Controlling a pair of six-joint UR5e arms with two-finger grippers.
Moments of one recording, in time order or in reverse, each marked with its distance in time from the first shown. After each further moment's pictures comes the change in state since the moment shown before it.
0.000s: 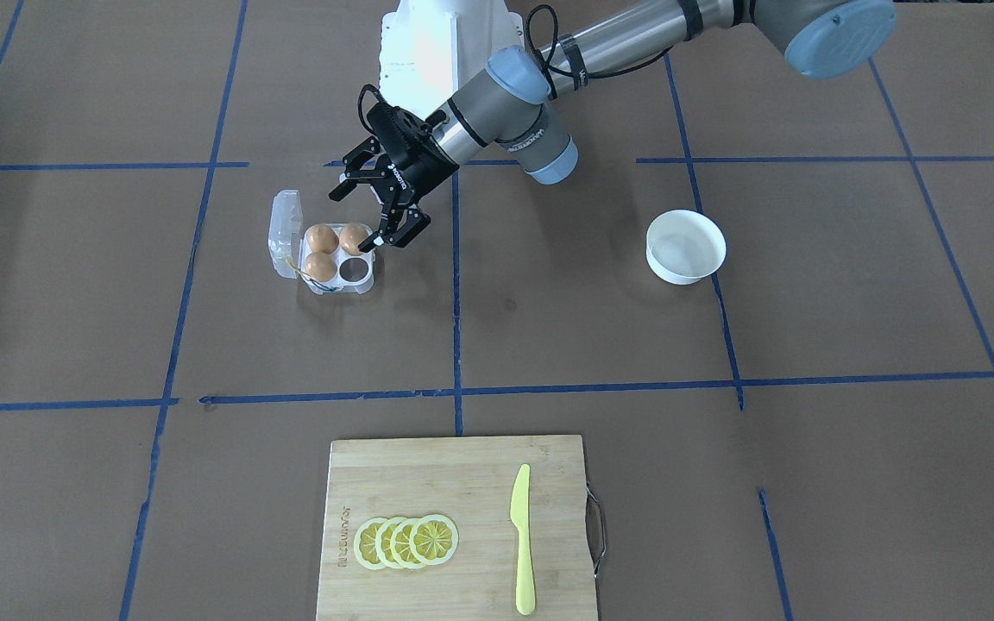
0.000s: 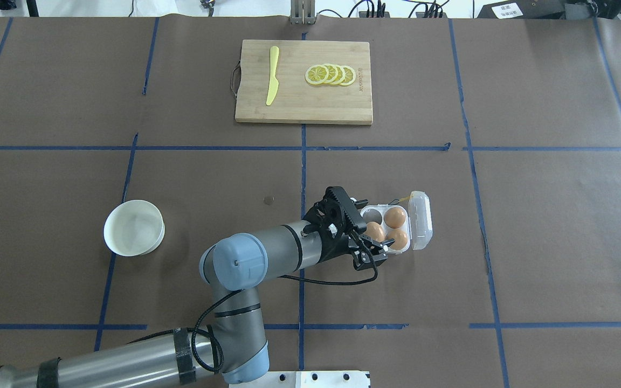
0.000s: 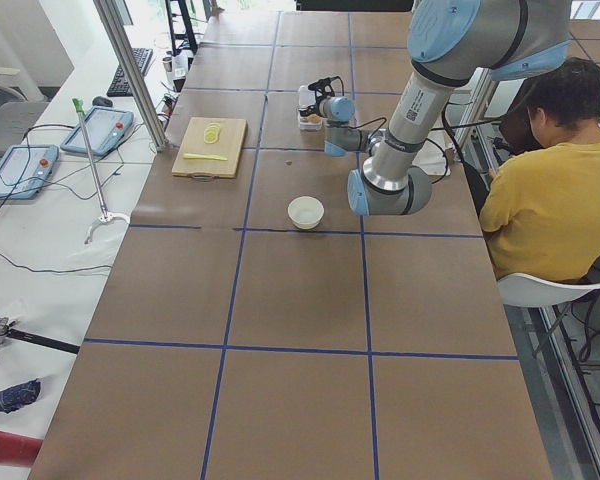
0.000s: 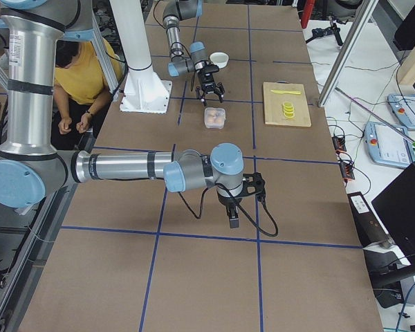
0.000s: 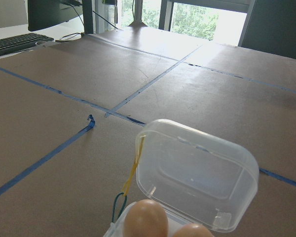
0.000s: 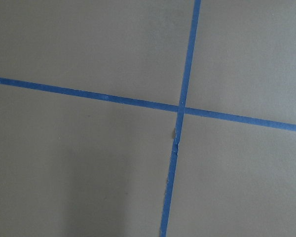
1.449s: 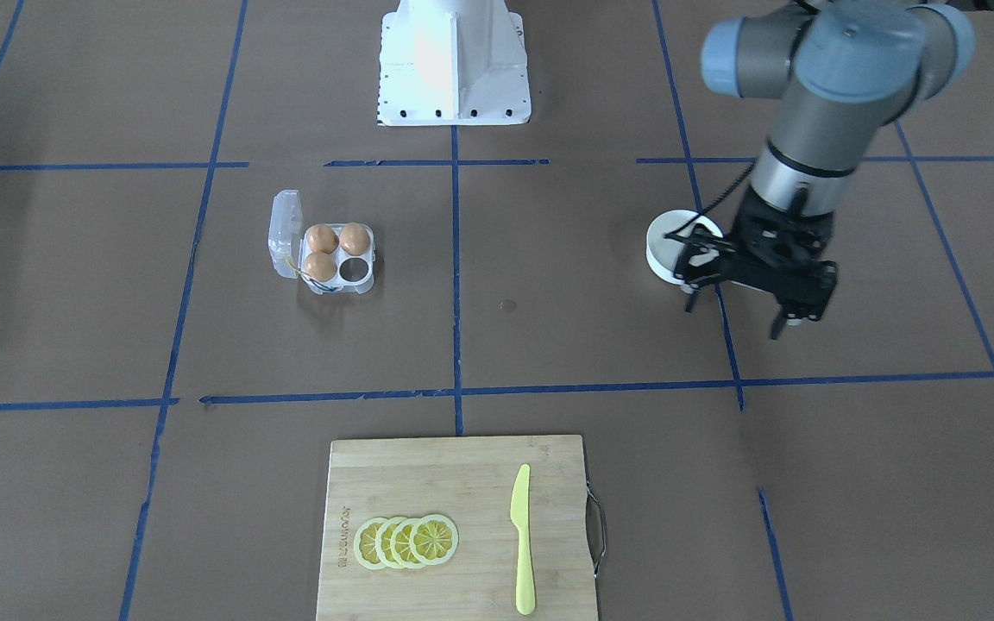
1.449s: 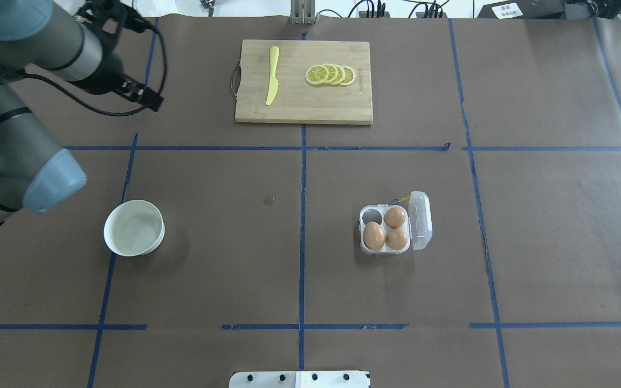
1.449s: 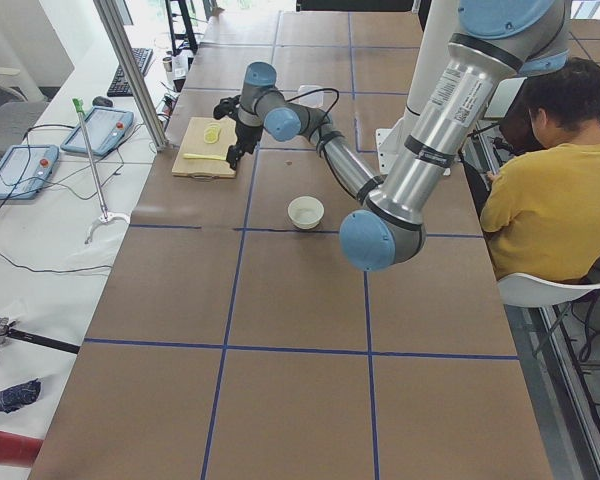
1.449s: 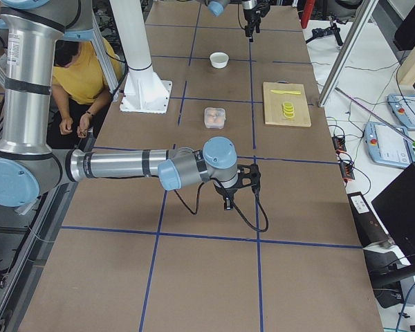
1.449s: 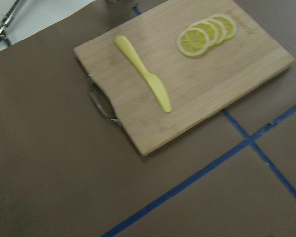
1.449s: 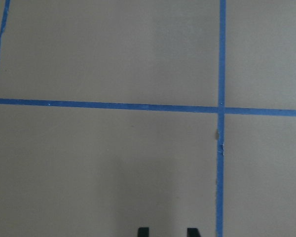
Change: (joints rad) left arm -0.678 0.383 -0.567 1.262 -0.479 -0.040; right arm -0.033 -0.041 0.047 0.122 0.103 0.226
